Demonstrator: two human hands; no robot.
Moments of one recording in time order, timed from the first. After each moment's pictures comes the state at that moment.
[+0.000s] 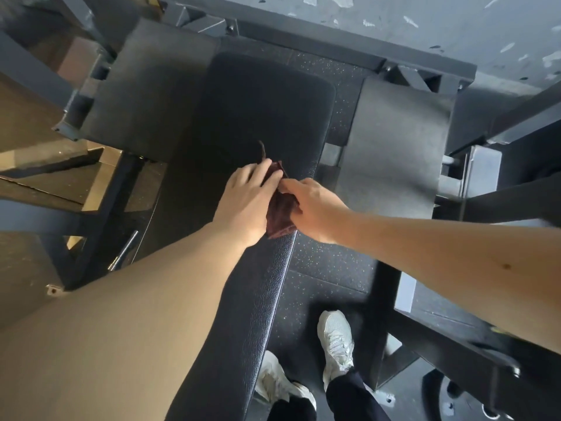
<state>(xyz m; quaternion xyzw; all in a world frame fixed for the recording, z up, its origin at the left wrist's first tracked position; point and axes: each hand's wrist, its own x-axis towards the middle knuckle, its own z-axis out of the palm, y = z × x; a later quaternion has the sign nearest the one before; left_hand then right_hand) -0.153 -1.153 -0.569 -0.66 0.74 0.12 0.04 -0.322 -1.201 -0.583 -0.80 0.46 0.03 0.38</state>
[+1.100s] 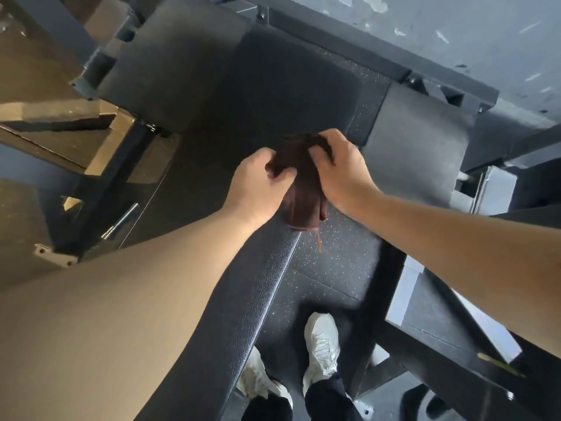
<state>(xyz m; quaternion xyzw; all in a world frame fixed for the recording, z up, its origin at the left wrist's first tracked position) -0.161 -1.140 -0.562 -0.75 0.41 0.38 -0.34 -0.310 -1.221 -0.557 -0.71 0.54 -0.18 0.41</state>
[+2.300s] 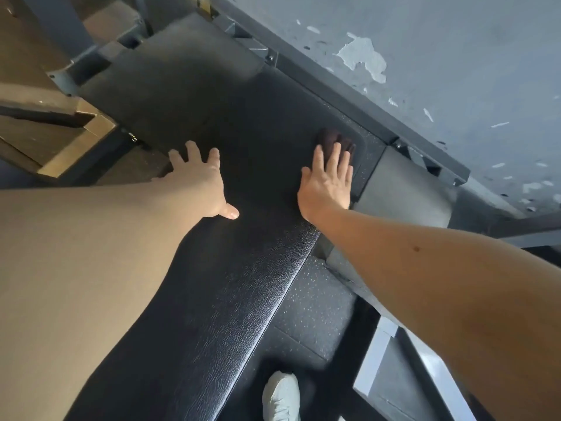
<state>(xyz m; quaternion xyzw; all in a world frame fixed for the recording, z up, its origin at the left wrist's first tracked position) -0.063 -1.201 -0.597 -0.84 0.44 0.27 0.15 -0.254 -1.306 -0.639 -0.78 0.61 0.06 0.11</state>
